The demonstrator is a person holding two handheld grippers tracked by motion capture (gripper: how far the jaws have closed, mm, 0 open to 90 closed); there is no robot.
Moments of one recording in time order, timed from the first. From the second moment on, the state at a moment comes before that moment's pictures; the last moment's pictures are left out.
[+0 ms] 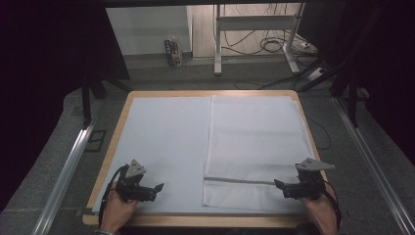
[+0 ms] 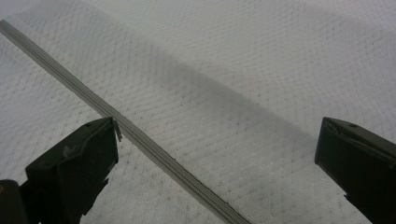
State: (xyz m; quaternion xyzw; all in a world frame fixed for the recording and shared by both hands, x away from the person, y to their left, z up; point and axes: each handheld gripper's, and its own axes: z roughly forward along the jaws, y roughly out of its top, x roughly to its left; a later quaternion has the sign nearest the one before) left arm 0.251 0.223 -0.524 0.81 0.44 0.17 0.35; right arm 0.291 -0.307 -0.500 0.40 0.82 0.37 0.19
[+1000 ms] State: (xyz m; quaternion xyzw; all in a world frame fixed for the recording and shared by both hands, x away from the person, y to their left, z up) left arm 0.267 0.199 -0.526 0.81 0.43 0.18 0.34; right arm 0.293 -0.304 -0.503 0.39 0.83 0.34 0.20
